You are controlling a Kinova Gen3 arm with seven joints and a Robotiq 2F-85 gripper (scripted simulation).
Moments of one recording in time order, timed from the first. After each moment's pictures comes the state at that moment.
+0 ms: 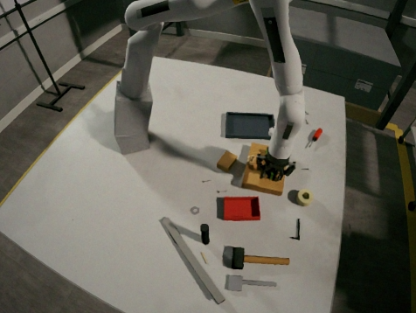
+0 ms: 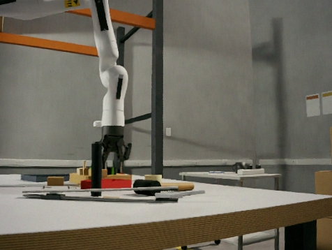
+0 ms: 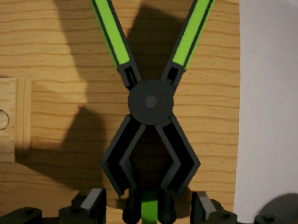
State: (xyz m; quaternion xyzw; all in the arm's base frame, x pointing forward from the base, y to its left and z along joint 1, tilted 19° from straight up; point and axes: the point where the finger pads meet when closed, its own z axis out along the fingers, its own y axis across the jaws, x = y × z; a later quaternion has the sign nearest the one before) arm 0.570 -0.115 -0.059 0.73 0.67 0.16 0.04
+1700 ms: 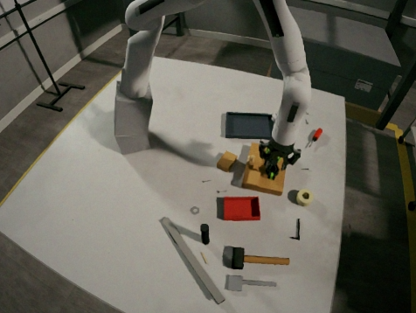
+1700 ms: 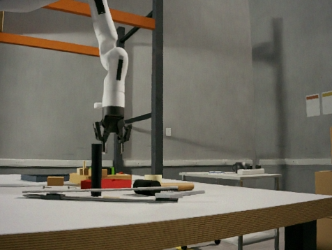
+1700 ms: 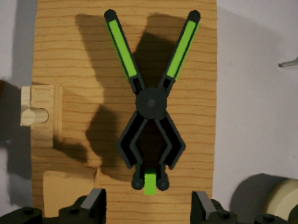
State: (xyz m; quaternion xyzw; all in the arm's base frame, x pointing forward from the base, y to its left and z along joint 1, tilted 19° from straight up) arm 0.552 -0.125 0.002 0.73 0.67 0.16 0.04
